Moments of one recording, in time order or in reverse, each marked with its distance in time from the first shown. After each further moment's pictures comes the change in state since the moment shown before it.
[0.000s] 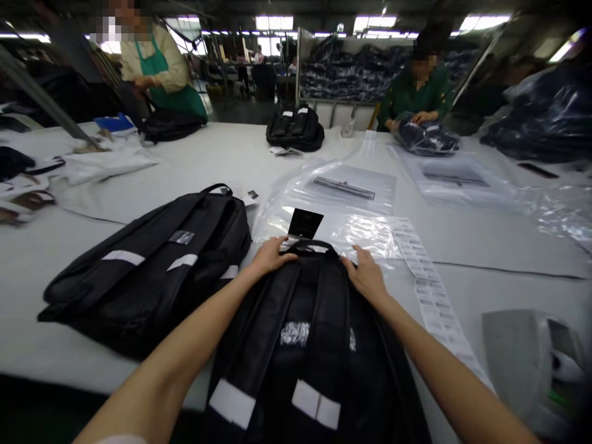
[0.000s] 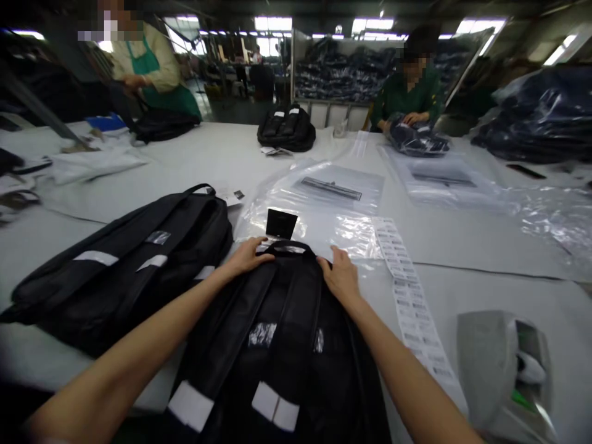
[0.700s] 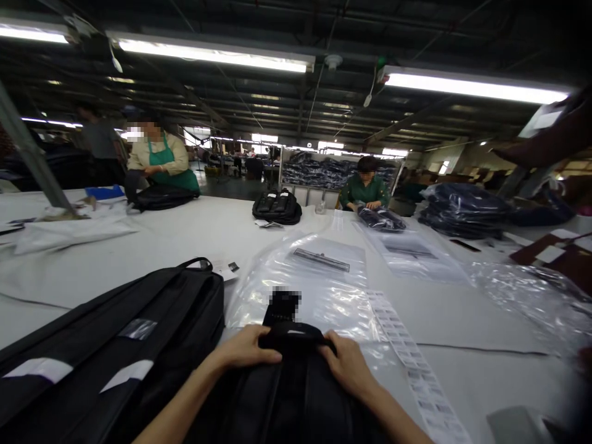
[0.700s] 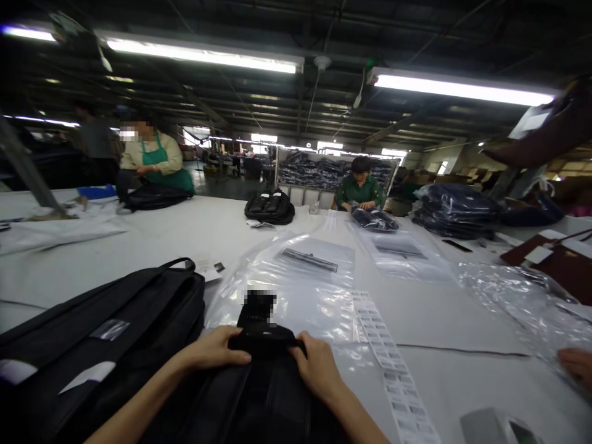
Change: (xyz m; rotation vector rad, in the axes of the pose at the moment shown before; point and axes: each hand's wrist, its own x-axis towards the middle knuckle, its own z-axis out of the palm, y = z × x) left_hand 0.002 0.025 -0.043 -0.278 -0.479 0.228; right_hand 0.016 -0.039 -0.029 0.289 -0.062 -0.288
